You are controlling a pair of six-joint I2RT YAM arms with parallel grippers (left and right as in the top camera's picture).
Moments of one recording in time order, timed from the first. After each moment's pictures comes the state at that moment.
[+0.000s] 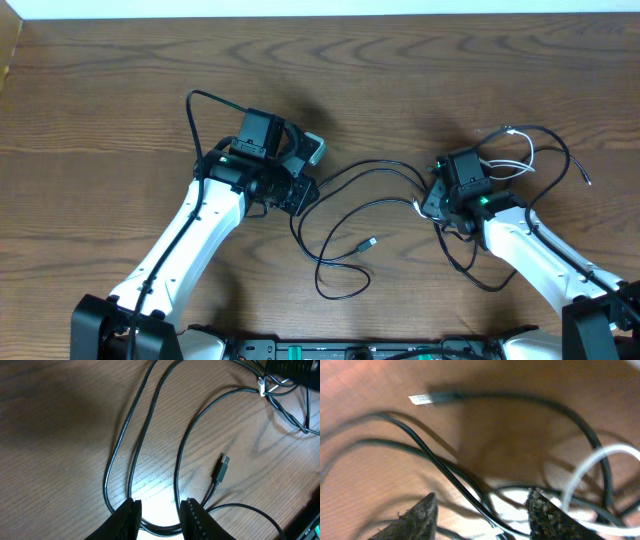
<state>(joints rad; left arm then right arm) -0.34 1.47 1.05 -0.78 0.41 0.15 0.33 1.47 0.70 -0.39 0.09 0.80</state>
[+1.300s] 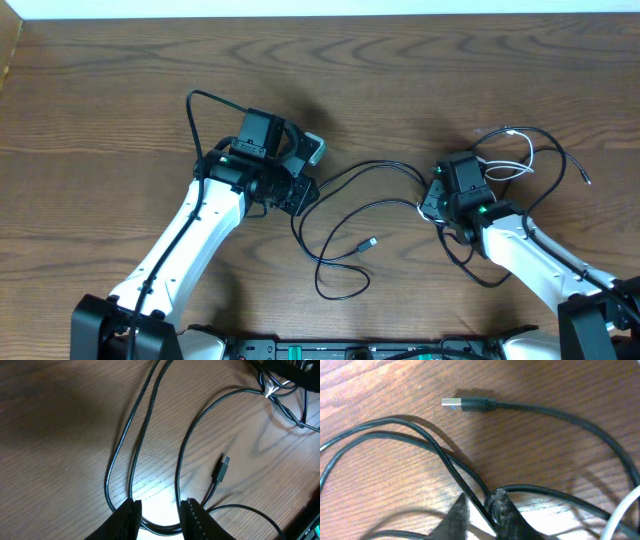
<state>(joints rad) -0.34 1.47 1.05 -0.78 0.41 0.15 0.34 1.47 0.63 -0.23 0.09 0.73</state>
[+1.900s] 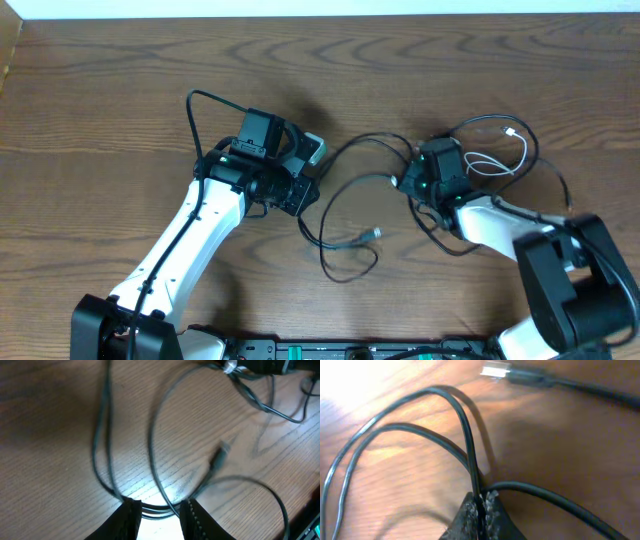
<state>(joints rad) -0.34 1.47 1.05 -0.79 0.41 0.15 0.36 1.75 0.68 0.20 -0.03 0.76</state>
